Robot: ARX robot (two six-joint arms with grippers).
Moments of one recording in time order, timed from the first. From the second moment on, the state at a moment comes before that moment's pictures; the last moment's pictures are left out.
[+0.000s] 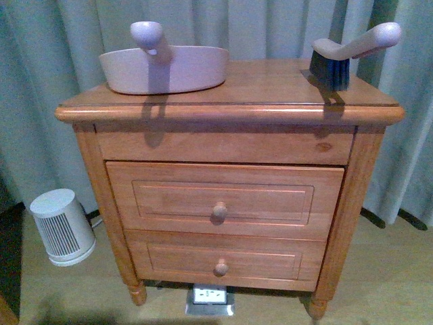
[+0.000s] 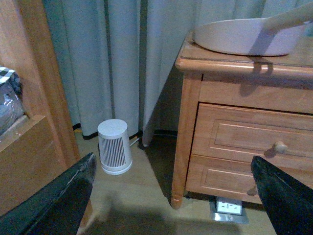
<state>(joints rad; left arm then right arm) 0.00 0.00 0.01 0.00 0.00 0.00 0.00 0.00 0.02 0.00 0.00 0.00</state>
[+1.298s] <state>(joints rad) -0.36 1.08 0.94 -0.32 -0.16 -0.19 0.00 0.00 0.02 0.00 0.00 0.00</state>
